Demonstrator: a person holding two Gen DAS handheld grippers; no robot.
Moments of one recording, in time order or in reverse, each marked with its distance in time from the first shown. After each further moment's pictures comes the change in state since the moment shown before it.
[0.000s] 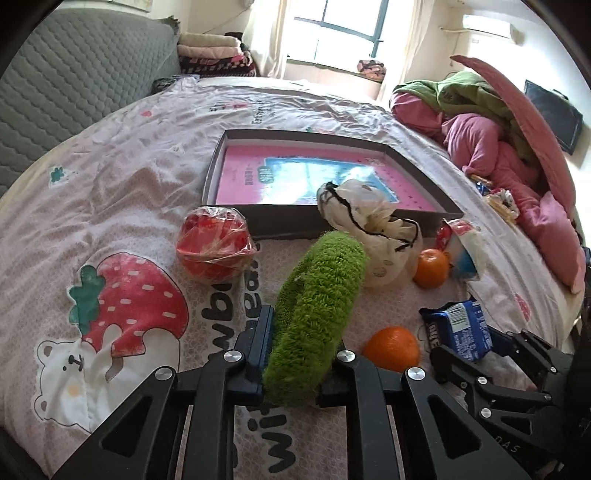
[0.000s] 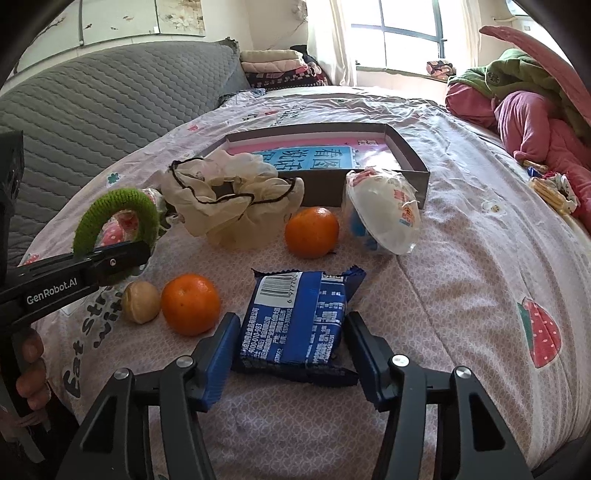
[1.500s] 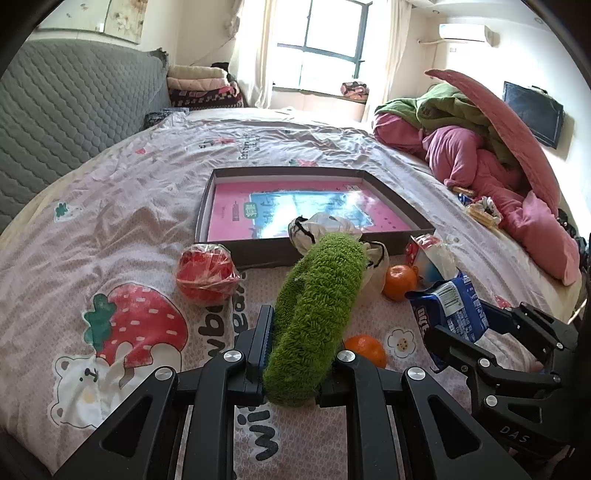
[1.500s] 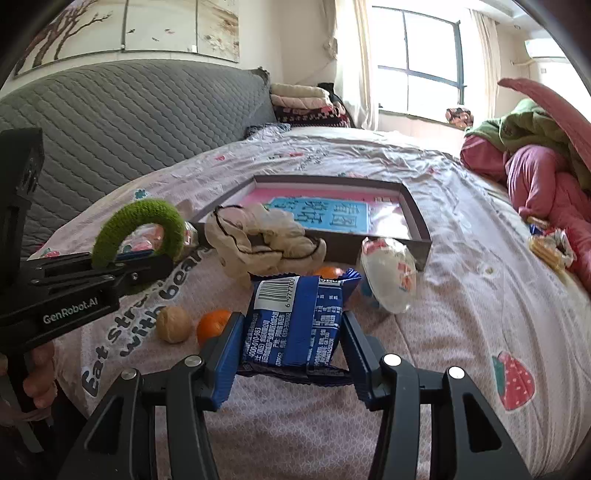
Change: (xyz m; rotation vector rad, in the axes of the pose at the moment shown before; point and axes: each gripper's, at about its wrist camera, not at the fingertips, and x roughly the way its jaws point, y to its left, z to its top) left arm -0.037 -0.016 -0.003 0.061 -0.118 -0.012; right arm -0.036 0.014 0.013 -0.120 -0.158 0.016
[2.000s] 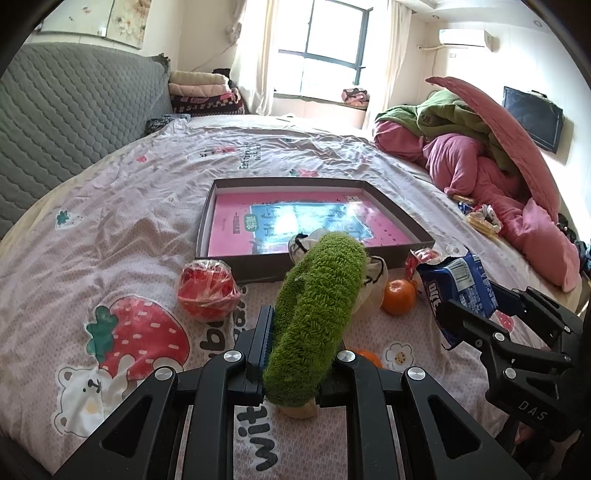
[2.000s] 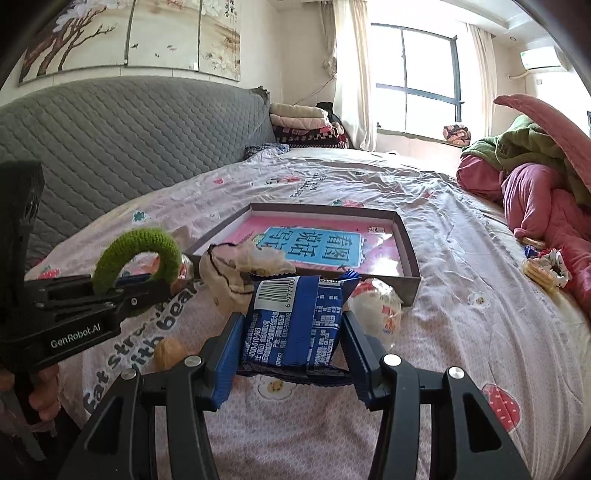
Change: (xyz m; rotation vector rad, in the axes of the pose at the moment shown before) left arm -0.002 -0.001 0.008 -0.002 -0.025 0.002; right arm -0.007 -0.007 0.020 0.001 -0.076 -0.004
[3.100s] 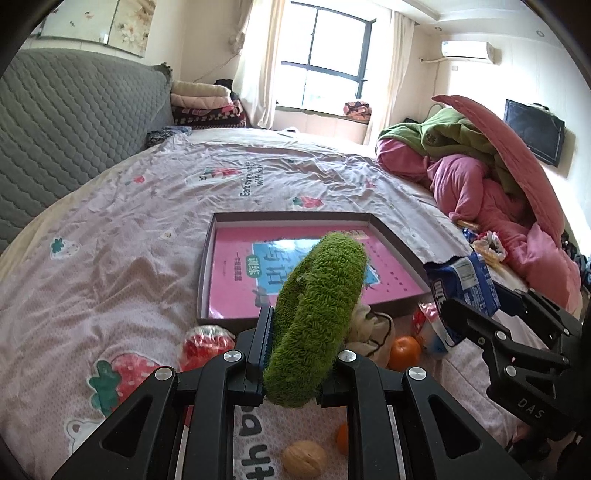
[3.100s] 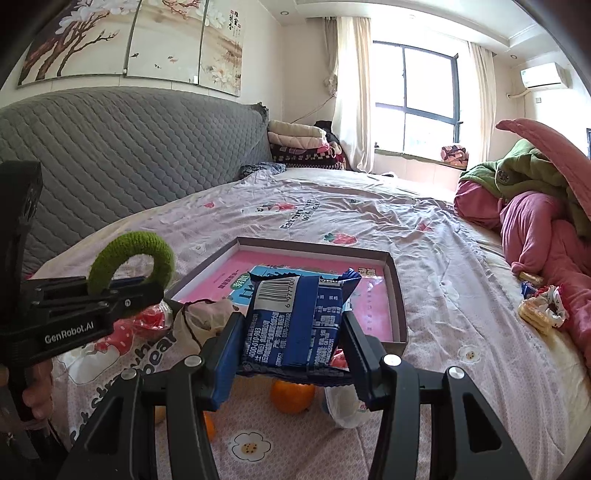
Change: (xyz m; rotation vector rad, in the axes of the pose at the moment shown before) left arm 0.013 0.008 0.052 -0.013 -0.051 -0.003; right arm 0.017 -0.015 0.044 -0.034 -0.068 -0.026
